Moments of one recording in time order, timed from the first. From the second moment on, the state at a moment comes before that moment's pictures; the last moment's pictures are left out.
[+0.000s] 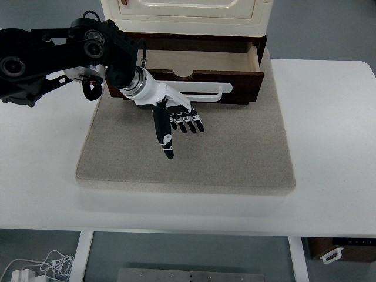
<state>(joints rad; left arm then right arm) -1.49 0.44 -0.04 -1.26 0.51 -0.58 0.55 -0.02 0.00 -0.01 0.17 -0.04 0.07 0.03</state>
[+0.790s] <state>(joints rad) -1.48 0.42 -0.06 -1.19 0.53 -0.53 0.54 -0.02 0.00 -0.01 0.17 -0.04 0.07 0.03</state>
